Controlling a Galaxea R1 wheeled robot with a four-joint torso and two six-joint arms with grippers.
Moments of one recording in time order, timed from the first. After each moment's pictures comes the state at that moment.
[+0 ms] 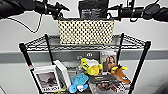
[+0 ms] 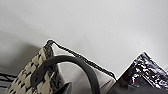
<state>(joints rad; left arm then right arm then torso) -0.56 2.38 -1.69 -0.30 0.53 -0.85 0.46 2.50 -1.76 0.80 -0.30 0.23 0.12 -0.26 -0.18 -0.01</state>
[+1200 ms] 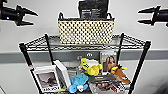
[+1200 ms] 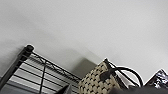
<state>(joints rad) -0.62 1.90 -1.47 -0.28 0.68 -0.81 0.49 2.02 -1.51 0.75 -0.39 0.24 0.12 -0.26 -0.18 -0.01</state>
